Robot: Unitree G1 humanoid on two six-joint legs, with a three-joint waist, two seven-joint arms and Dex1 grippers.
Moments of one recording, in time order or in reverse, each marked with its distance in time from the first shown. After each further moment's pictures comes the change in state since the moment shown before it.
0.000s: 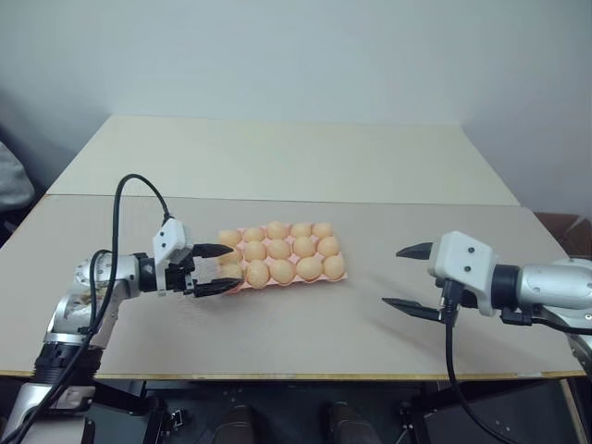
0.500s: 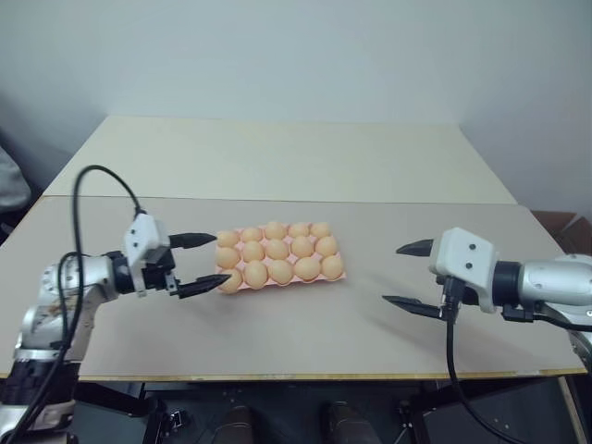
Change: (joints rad) left arm 0.139 0.058 0.211 -0.182 -0.130 0.018 0.029; right arm -0.024 -0.013 -0.006 0.010 0.003 -0.001 0.032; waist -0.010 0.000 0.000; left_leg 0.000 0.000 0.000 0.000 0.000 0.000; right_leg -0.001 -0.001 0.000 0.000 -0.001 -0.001
